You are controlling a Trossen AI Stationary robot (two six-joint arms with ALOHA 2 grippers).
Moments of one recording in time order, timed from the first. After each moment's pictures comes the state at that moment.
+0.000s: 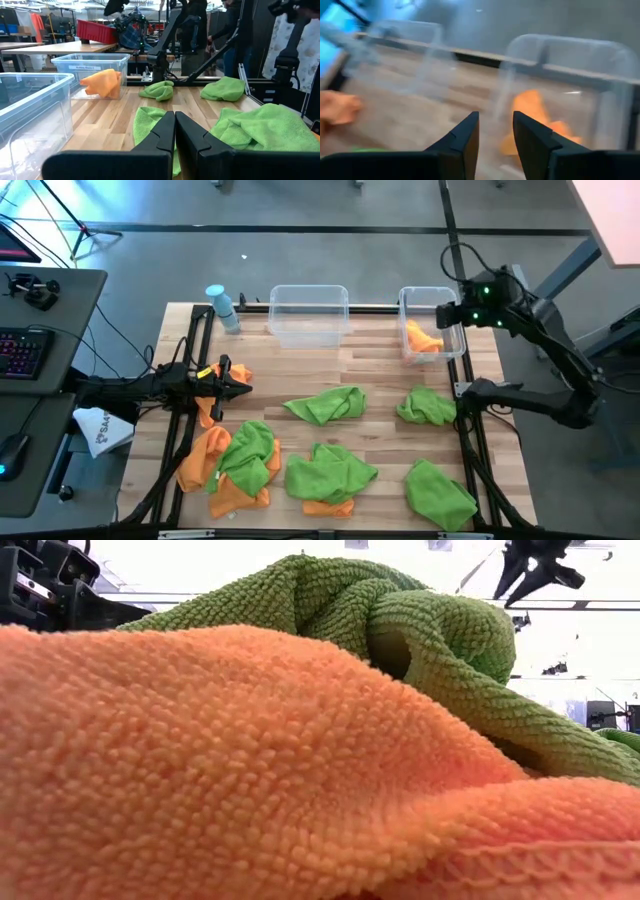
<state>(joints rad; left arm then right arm) 0.01 0.01 0.01 0.02 0.02 0.00 -0.76 0.90 1.28 -1.13 0.04 0.50</state>
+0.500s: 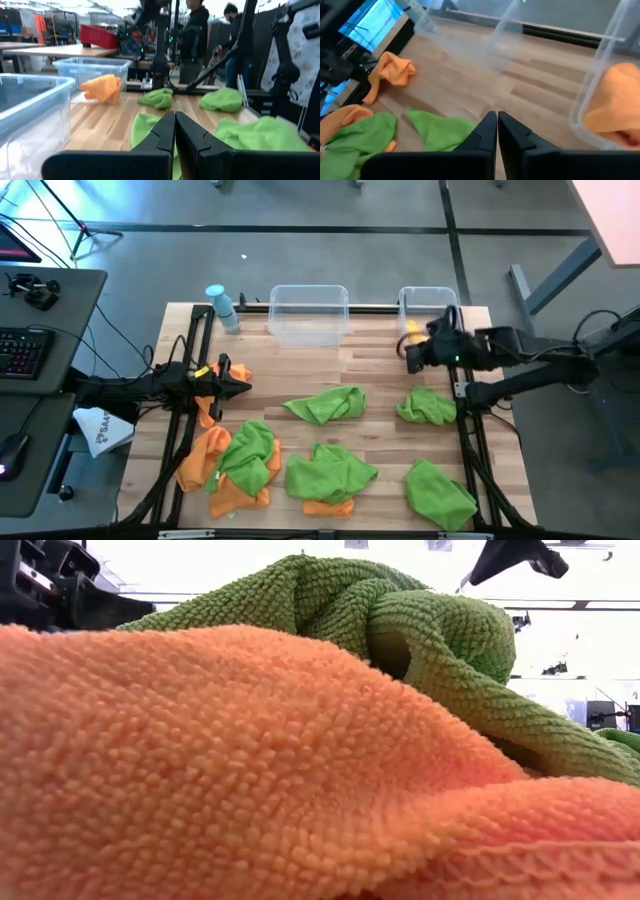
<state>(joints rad) 0.01 0.01 0.01 0.07 0.01 -0.05 0.05 0.98 1.19 -1.02 0.48 0.98</state>
